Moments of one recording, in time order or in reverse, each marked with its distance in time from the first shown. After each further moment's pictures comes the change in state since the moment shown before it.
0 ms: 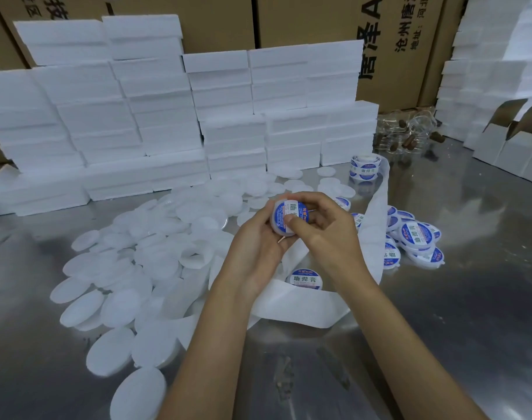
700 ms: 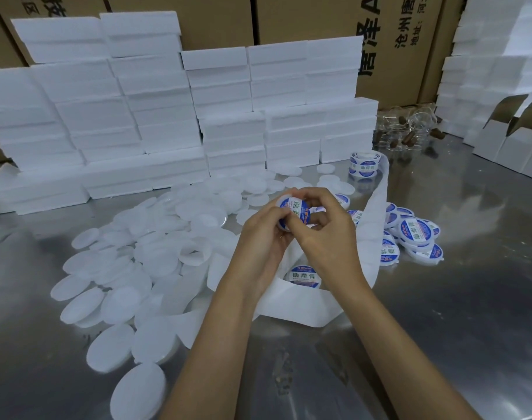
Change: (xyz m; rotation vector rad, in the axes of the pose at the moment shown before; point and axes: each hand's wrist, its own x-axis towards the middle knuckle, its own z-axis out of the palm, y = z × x) left_hand 0.000 -0.009 0.009 0.141 -0.029 0.112; right_hand -0.005 0.004 0.003 -0.215 0.098 -0.128
